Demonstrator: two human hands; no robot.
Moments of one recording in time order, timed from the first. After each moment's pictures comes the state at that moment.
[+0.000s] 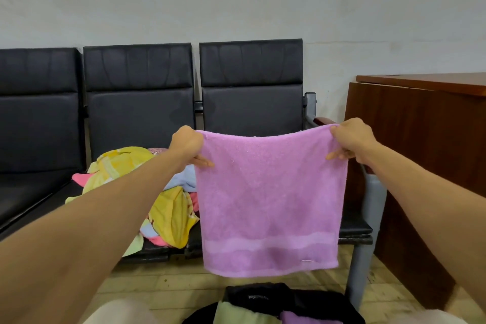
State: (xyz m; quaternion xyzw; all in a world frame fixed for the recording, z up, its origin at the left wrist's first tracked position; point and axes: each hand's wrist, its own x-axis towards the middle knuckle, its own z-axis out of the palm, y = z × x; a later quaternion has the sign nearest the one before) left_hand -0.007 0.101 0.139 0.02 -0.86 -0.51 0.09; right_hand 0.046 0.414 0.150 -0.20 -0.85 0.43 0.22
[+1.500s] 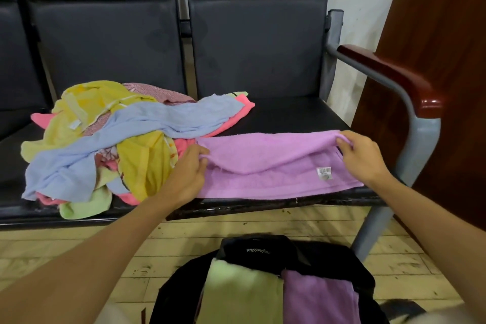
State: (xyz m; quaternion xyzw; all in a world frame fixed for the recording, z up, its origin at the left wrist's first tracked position) left_hand -0.048 0.092 -0.085 -0.17 -0.91 -0.36 0.11; right_hand -0.011 0.440 -0.059 -0.04 -0.92 0.31 0.22
